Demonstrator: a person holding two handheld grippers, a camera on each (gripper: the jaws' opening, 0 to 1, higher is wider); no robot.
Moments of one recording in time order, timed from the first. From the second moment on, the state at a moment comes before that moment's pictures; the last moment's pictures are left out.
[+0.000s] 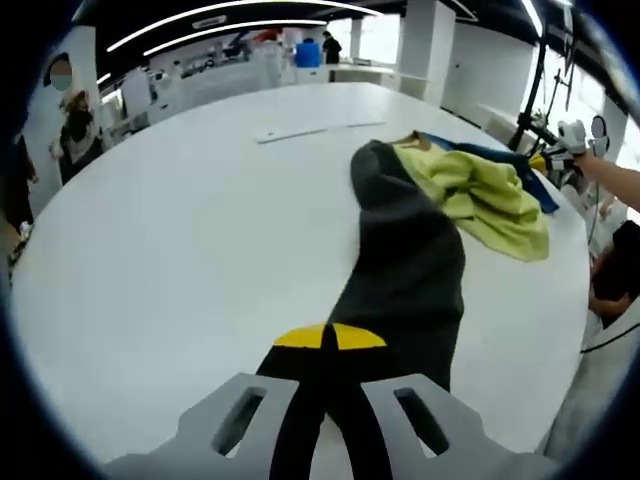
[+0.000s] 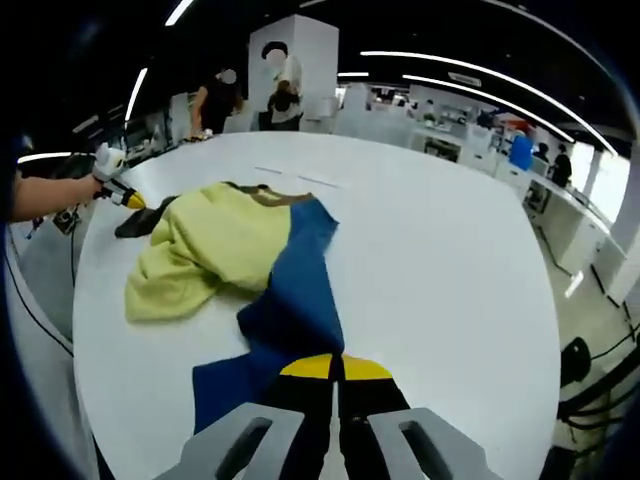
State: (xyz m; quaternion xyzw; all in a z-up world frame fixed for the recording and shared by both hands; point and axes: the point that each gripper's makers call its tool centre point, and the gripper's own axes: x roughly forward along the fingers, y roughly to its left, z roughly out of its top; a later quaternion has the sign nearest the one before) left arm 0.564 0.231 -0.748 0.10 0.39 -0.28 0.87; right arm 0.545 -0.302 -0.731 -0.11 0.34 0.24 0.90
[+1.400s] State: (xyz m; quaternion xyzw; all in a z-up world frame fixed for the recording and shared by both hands) left arm 0.595 0.303 -0.749 0.15 0.41 -0.21 0.87; right arm 0.565 -0.366 -0.748 -0.12 0.39 0.18 0.89
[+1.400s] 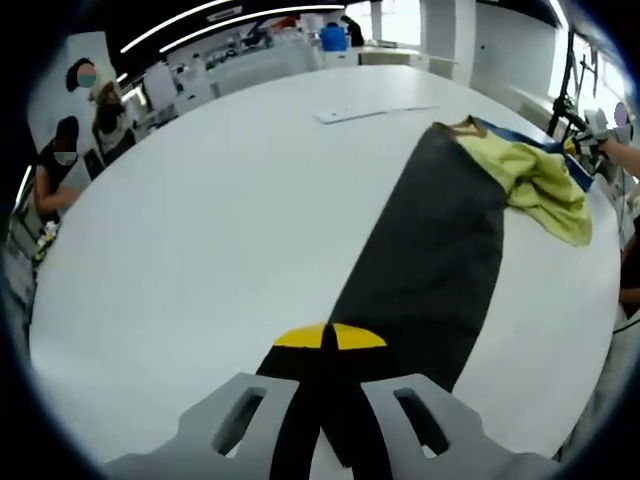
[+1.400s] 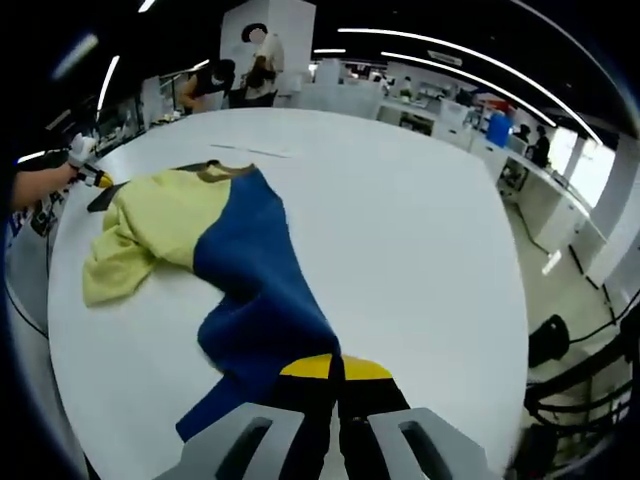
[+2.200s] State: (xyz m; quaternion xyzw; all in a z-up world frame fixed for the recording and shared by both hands) left arm 0.600 0.314 -0.739 0.15 0.40 -0.20 0.88; right arm 0.563 -0.376 -0.730 -0.14 0.39 0.17 0.89
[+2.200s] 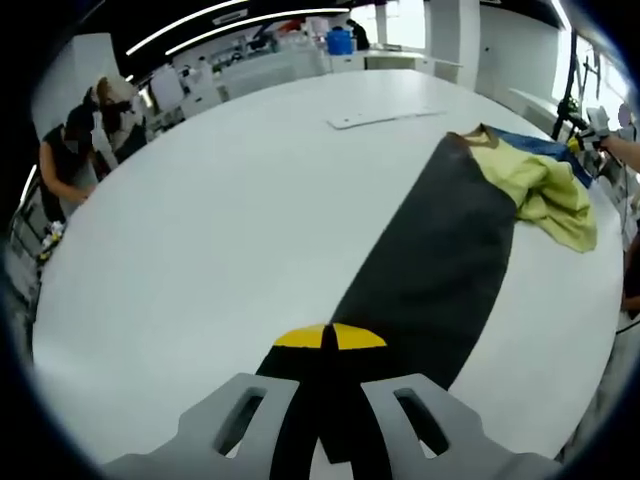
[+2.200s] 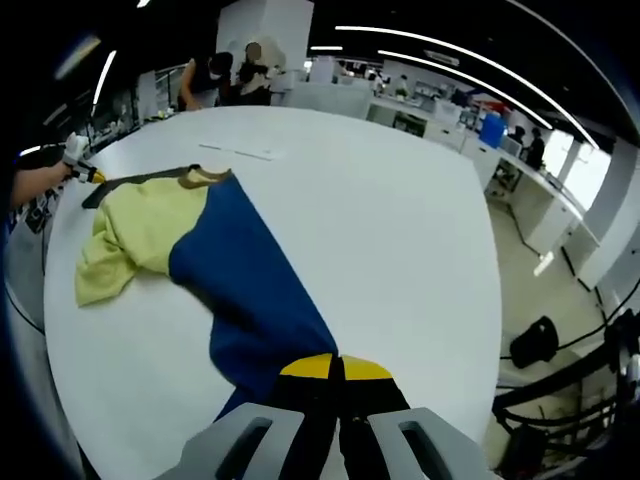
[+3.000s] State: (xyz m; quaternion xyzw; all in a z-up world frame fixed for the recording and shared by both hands) left arm 0.608 0.299 -0.721 0.10 0.35 -0.20 0.91; right arm 0.564 -0.369 -0.713 -0.11 0.34 0.17 0.92
